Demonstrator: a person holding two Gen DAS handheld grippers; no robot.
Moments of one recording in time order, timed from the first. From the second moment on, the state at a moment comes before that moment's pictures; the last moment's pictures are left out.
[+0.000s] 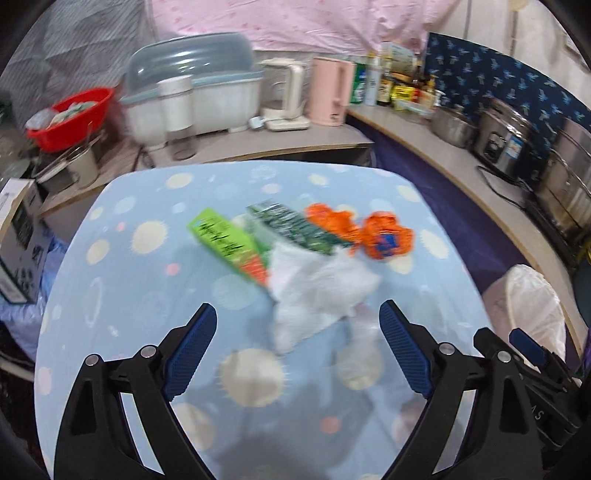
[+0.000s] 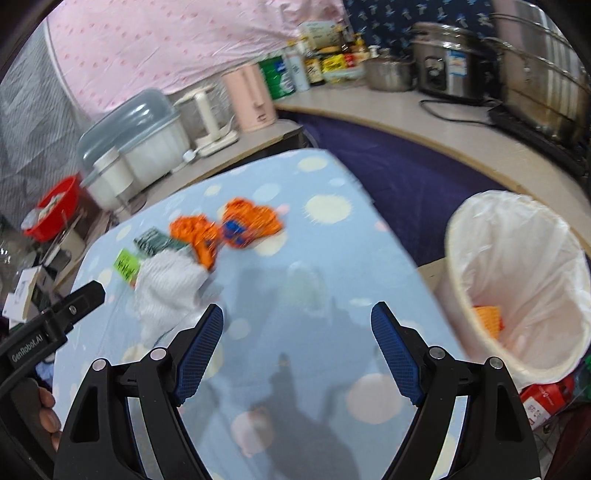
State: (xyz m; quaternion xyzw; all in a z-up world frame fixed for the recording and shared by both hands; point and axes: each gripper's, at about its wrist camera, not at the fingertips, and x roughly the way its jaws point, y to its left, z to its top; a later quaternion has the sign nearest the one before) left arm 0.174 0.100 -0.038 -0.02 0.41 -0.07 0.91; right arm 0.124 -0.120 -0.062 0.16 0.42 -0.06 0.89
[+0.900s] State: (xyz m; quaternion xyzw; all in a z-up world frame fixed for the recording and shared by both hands) left arm 0.205 0.145 -0.082 -0.07 0.45 -0.05 0.89; right arm 0.203 -0.039 -0.127 0.14 0.48 0.03 0.86
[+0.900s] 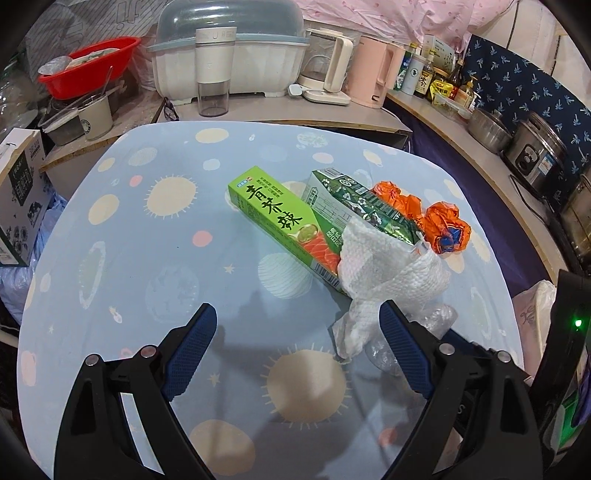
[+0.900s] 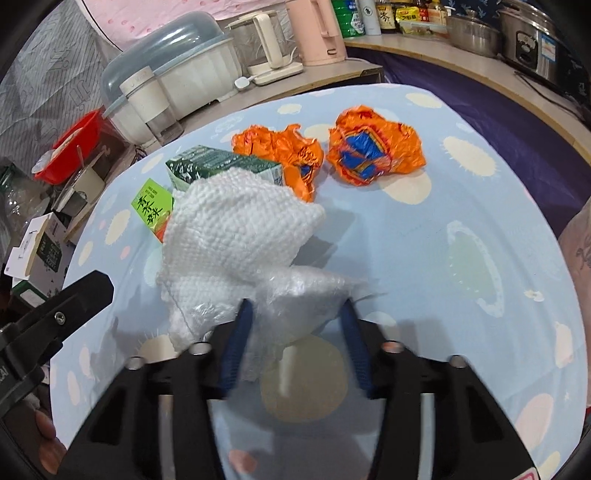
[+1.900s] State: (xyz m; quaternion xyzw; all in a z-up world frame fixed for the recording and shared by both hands) left arm 0.204 0.037 -0.086 0.00 0.46 -0.17 0.87; right arm 0.120 -0.162 -0.096 0.21 0.44 -0.07 0.87
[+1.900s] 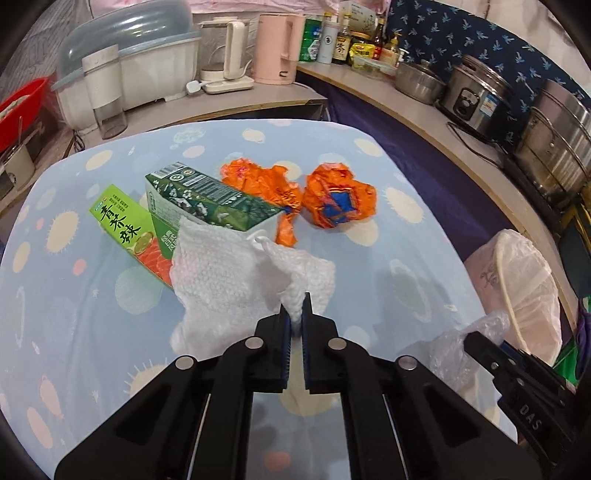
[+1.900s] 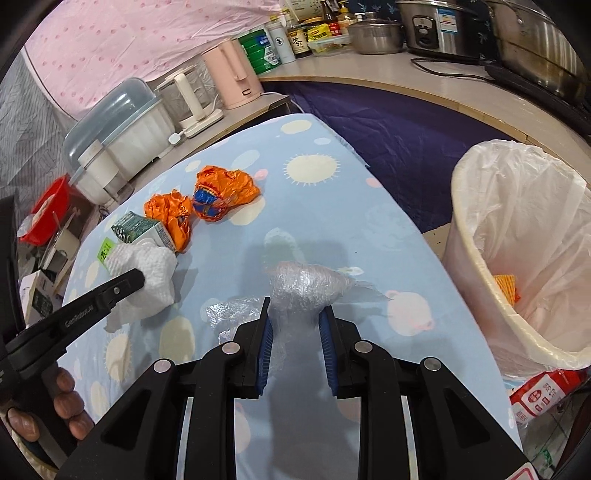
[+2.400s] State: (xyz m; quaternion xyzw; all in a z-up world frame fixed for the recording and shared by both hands) left arm 0.146 -0.006 -0.036 0.01 0.43 -0.23 0.87; right arm 0.079 -0.197 -0.064 0.22 0.39 -0.08 0.89
